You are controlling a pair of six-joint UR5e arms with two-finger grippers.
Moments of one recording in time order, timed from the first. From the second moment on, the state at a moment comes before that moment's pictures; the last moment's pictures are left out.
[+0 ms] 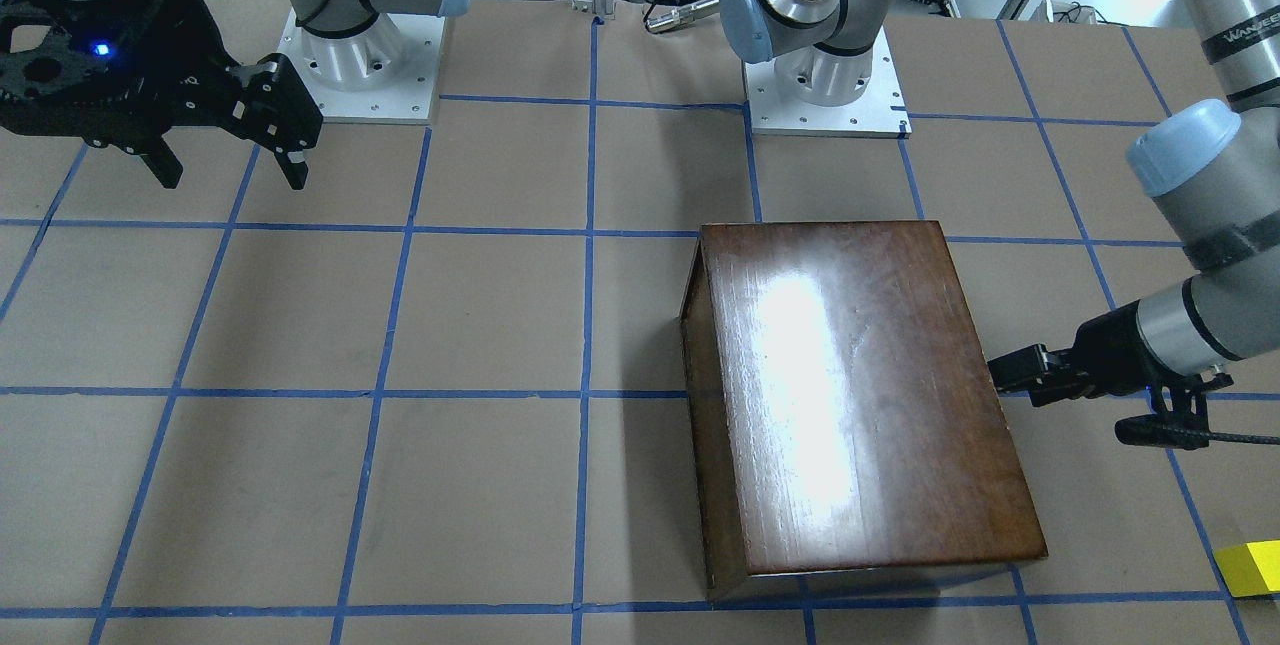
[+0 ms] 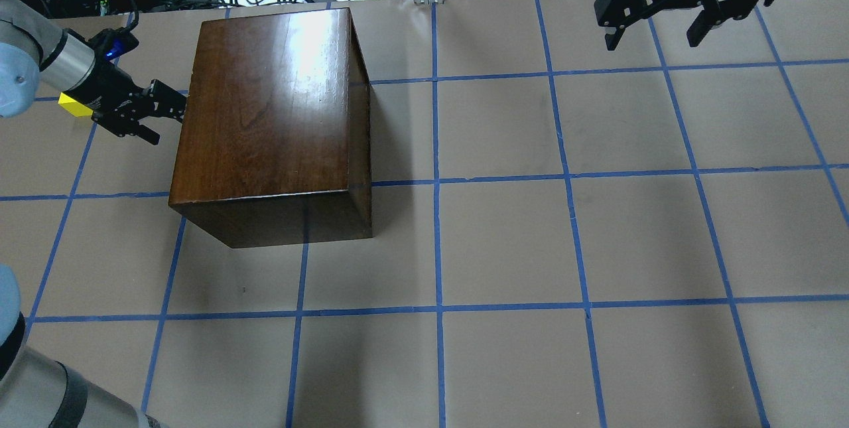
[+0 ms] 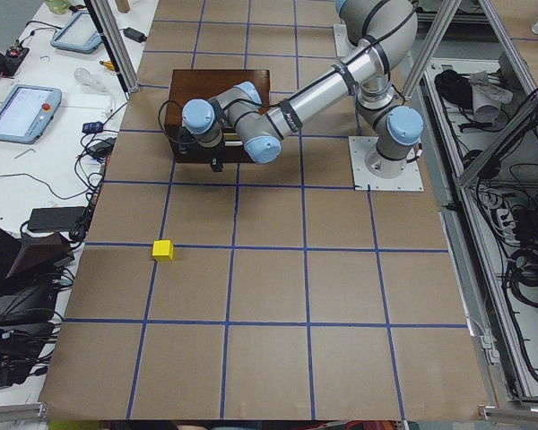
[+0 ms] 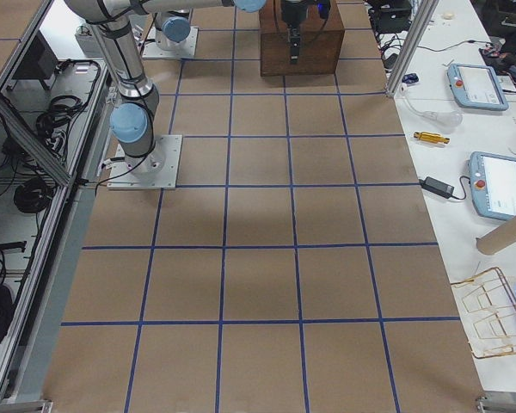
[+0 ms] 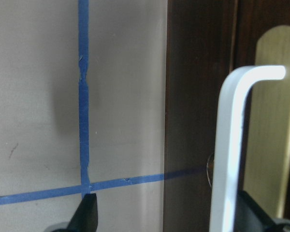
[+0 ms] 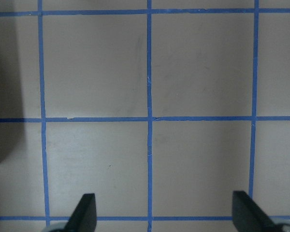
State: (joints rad) left arm -1.10 -1.97 -1.60 -1.34 1.28 0.45; right arm 1.54 -1.53 1.41 -1.53 -1.56 -0.04
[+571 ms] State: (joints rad) left arm -1.10 -1.98 -1.61 -1.32 1.28 0.45; right arm 1.54 -1.53 1.41 -1.53 -1.56 -0.04
